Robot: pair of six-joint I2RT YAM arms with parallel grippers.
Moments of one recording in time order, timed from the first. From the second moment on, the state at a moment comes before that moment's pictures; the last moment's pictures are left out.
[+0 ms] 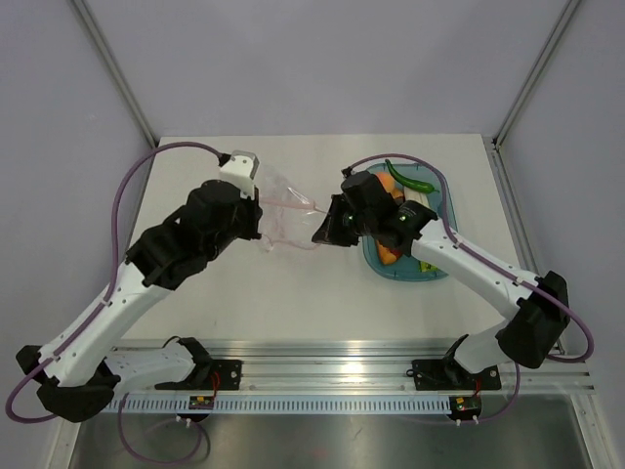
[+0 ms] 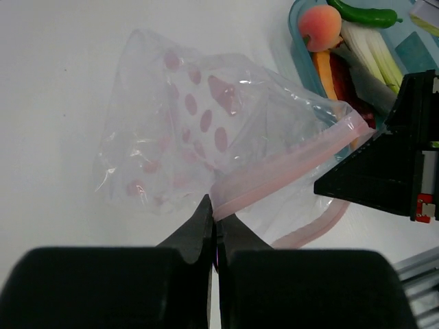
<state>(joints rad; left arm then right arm) -0.79 1.04 1.31 -0.76 -0.39 -0.30 0.78 1.46 1.32 -0.57 -0.10 0.91</state>
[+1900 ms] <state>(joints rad) -0.74 1.65 1.78 -1.31 0.00 -0.49 0.33 1.72 1.29 -0.77 0.30 0.41</state>
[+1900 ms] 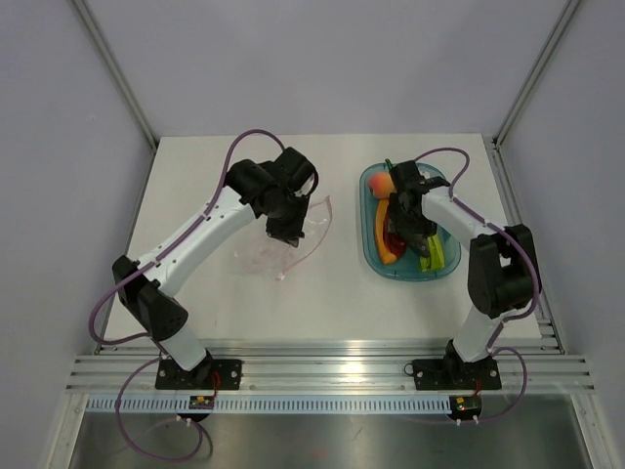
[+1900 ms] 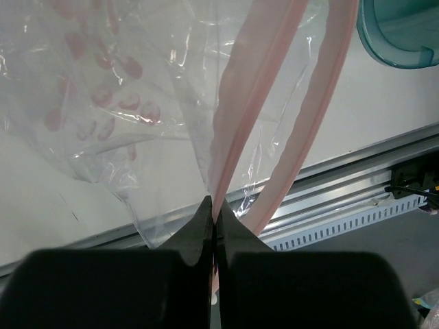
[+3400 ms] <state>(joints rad) -0.73 1.74 1.70 -1.05 0.09 -0.53 0.26 1.11 0.95 -0.40 0.08 0.47</state>
